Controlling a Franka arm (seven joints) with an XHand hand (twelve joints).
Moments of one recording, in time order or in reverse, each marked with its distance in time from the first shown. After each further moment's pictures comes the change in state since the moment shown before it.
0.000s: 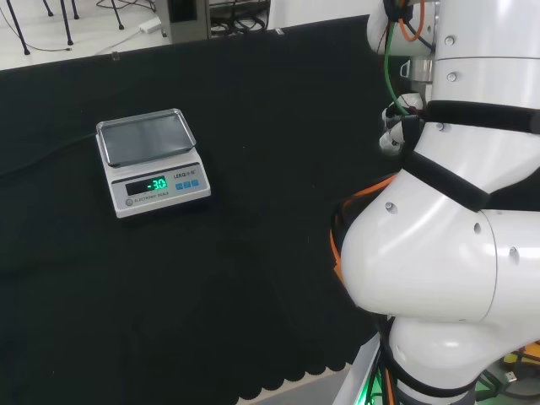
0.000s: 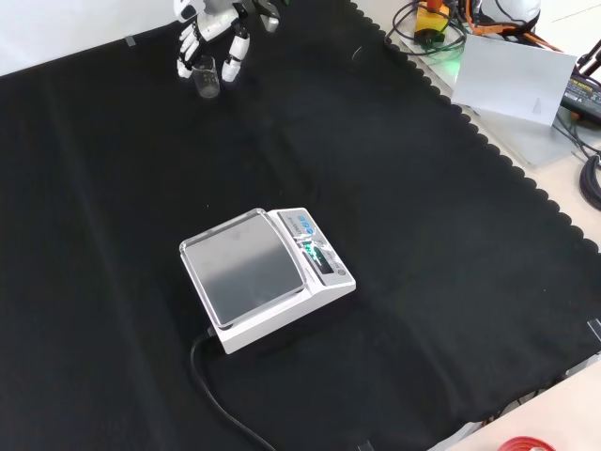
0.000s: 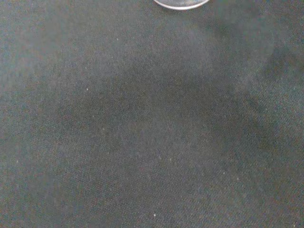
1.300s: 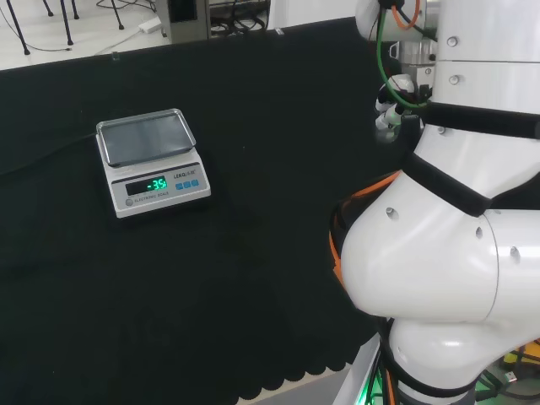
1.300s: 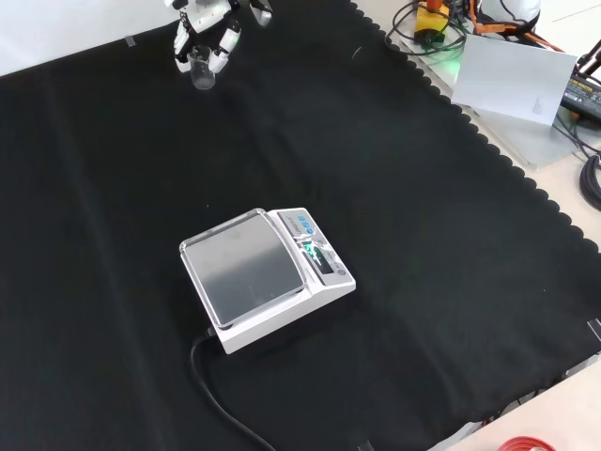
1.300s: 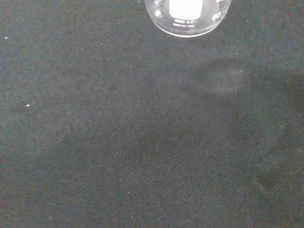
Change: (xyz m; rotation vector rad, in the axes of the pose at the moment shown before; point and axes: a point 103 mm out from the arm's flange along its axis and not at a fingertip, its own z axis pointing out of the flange) arm 0.019 0.002 -0.040 -0.067 -0.068 -0.043
